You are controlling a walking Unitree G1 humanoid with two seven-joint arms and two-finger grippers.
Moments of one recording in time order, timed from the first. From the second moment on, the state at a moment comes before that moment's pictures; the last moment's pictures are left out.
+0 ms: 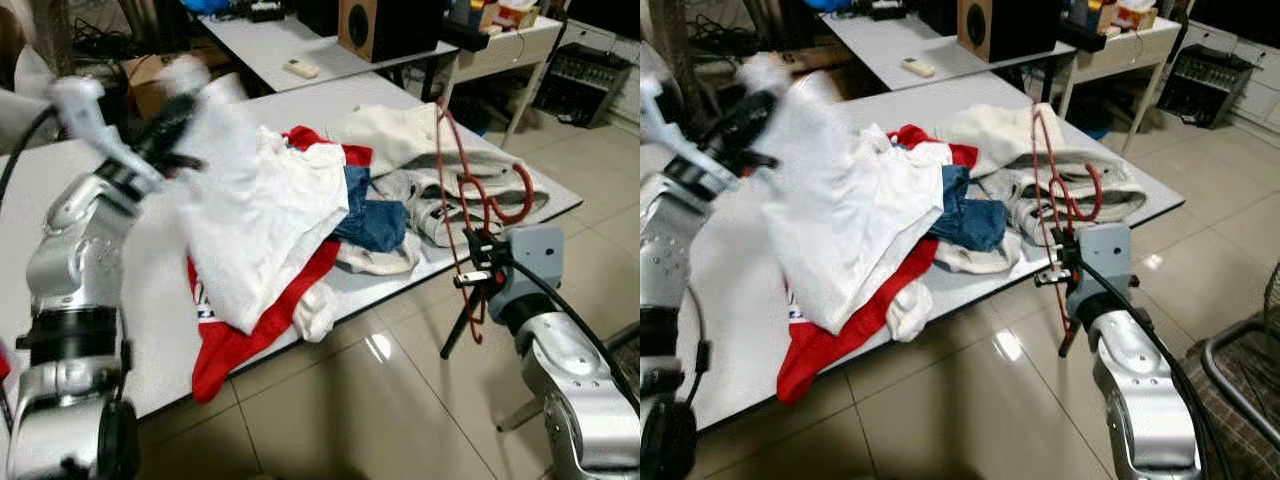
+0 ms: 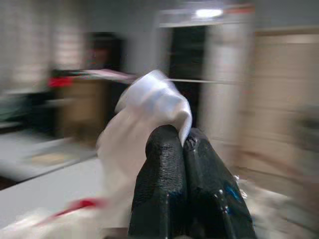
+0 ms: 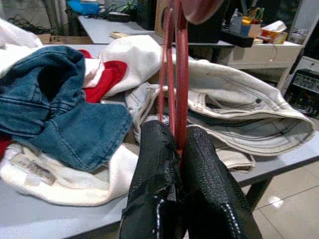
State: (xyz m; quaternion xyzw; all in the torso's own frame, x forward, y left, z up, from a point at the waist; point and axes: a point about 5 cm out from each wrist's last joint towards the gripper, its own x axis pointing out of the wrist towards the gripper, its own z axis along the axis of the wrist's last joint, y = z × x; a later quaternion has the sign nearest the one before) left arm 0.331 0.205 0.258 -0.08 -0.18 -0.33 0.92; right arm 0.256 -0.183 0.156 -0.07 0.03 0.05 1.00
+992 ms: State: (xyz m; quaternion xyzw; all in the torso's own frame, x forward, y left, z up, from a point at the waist) left arm 0.262 0.154 0.172 0.17 0.07 -0.58 0.80; right arm 0.255 -0.181 0.156 -0.07 0.01 0.05 1.00
